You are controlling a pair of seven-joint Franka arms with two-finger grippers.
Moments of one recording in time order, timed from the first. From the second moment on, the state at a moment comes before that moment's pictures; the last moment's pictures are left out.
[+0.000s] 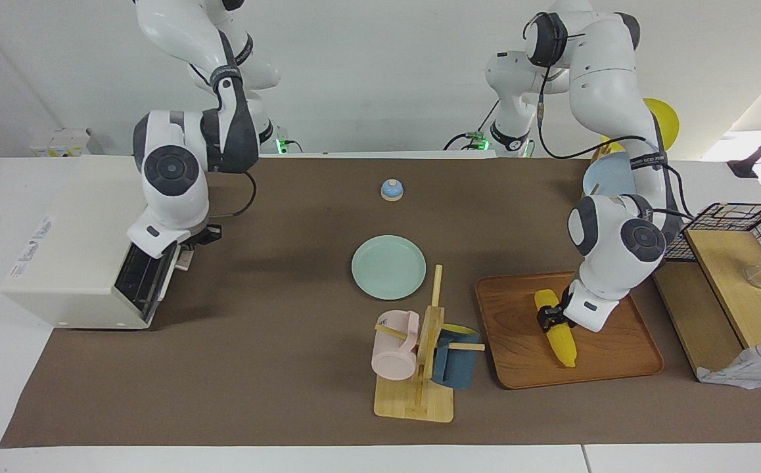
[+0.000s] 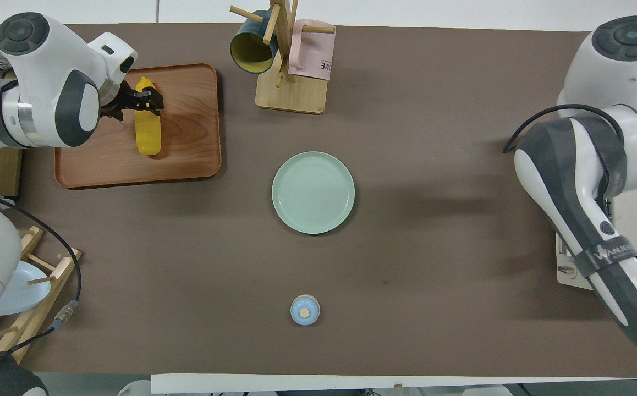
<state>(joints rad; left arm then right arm) -0.22 0.53 0.07 -1.56 0.00 2.10 -0.19 -0.01 0.18 0.08 -1.74 -0.32 1.60 -0.01</state>
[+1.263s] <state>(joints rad) -0.14 0.03 0.08 -1.55 0.03 1.48 0.02 -0.02 0.12 0.09 -1.92 -0.17 1.76 0.11</state>
